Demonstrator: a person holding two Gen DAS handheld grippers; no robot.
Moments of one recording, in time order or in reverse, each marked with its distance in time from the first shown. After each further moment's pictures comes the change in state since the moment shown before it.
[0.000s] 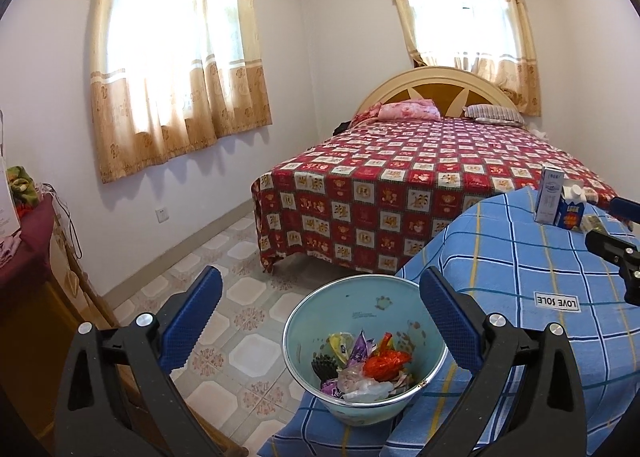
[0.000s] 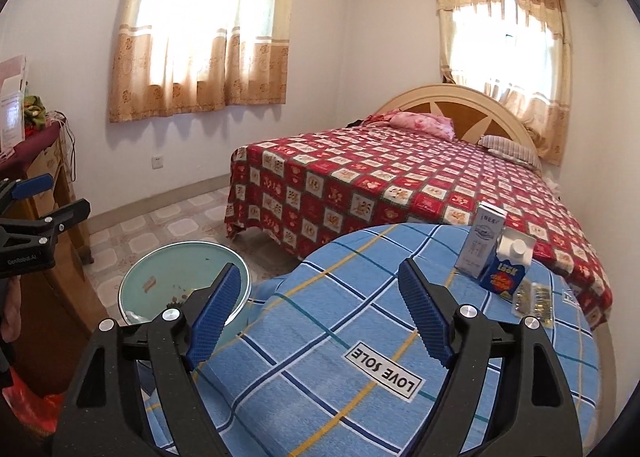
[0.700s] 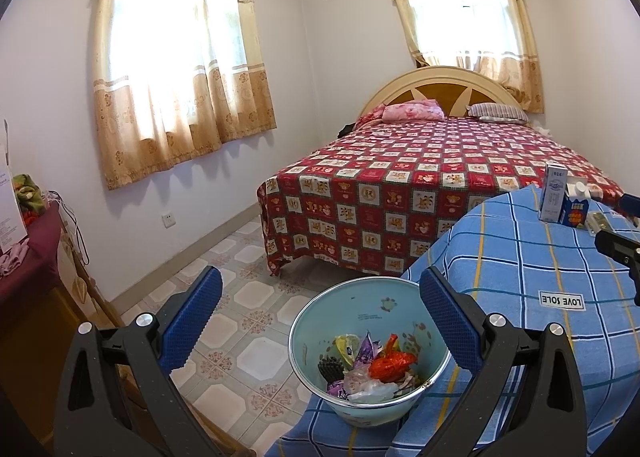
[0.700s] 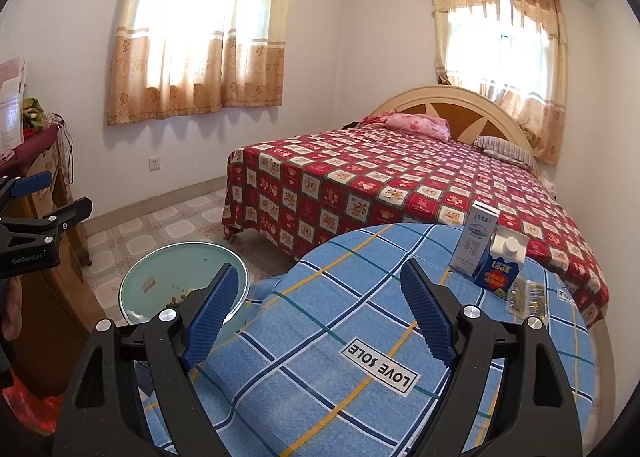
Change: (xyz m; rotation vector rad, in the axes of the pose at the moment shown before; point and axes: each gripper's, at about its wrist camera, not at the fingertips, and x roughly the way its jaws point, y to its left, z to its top) left arm -0.003 -0.005 0.004 0.018 -0.005 0.025; right arm -0.009 -0.004 -0.002 0.007 -0.007 -0.008
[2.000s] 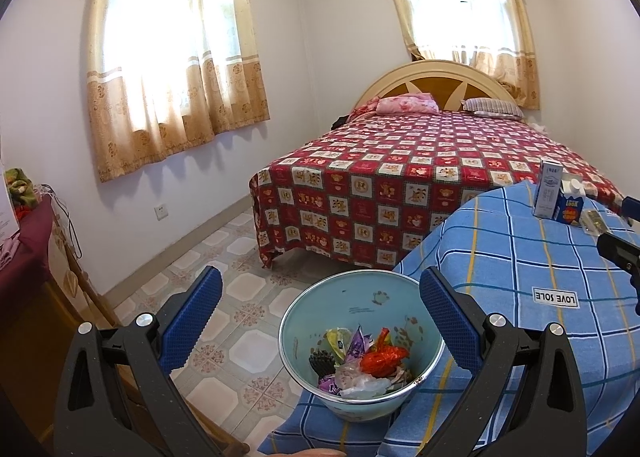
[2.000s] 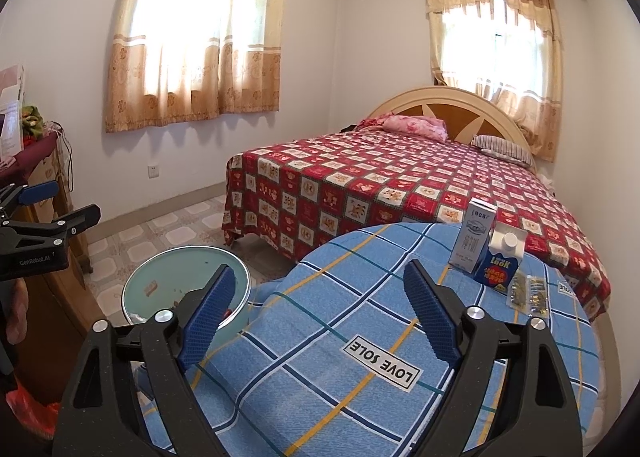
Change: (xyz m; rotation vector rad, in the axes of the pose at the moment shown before) left arm 0.006 -0.004 0.000 -0.006 0.031 -0.027; right arm -0.004 0.008 -0.003 0.020 -0.014 -0.008
